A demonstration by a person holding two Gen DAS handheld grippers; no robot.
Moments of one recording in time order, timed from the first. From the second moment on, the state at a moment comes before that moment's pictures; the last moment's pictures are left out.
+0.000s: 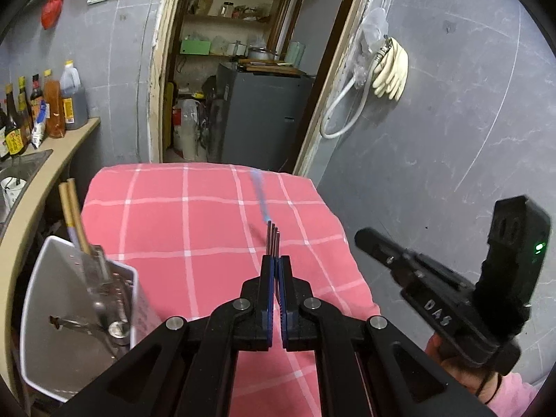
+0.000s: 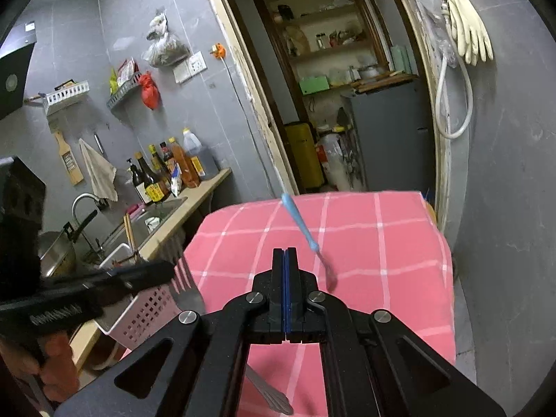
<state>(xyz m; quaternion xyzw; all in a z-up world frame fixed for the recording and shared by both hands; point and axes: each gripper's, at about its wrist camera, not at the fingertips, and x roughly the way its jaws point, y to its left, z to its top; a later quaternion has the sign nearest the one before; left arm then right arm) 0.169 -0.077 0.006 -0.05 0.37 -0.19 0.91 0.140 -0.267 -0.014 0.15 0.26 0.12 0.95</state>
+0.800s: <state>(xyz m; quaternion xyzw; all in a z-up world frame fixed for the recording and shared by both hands) 0.167 -0.047 0.035 -0.09 0.34 -0.12 0.93 0.245 -0.250 -0.076 0.11 0.38 0.18 0.90</state>
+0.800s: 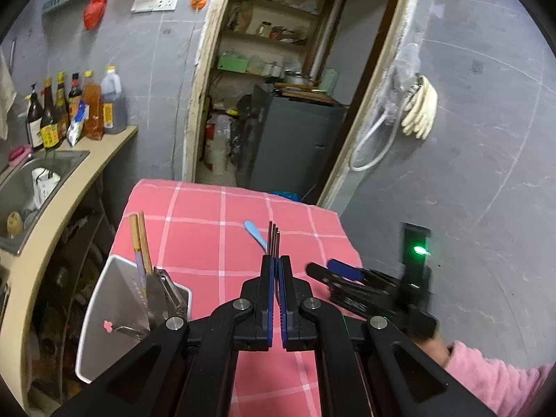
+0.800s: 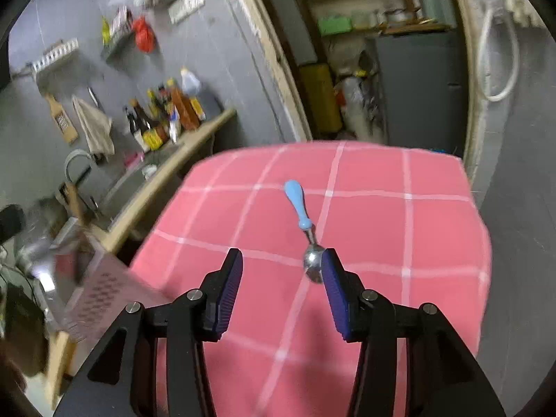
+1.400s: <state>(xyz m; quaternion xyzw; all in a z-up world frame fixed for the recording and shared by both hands) 0.212 -0.062 -0.008 -0.11 0.38 -0.06 0.92 0.375 -0.175 -0.137 -0.02 0.46 0.22 0.86</state>
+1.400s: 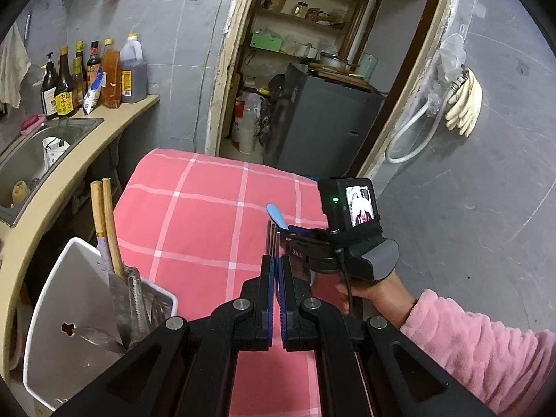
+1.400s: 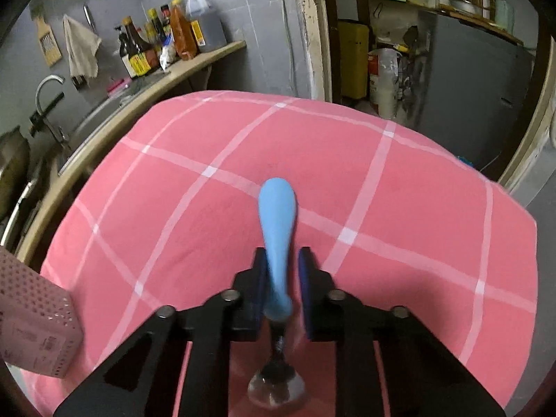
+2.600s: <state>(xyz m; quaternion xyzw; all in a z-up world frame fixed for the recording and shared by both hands) 0.116 0.062 0.123 -0.07 0.26 -0.09 0.96 0.156 -0.133 0.111 0.06 0.20 0.25 0.95</state>
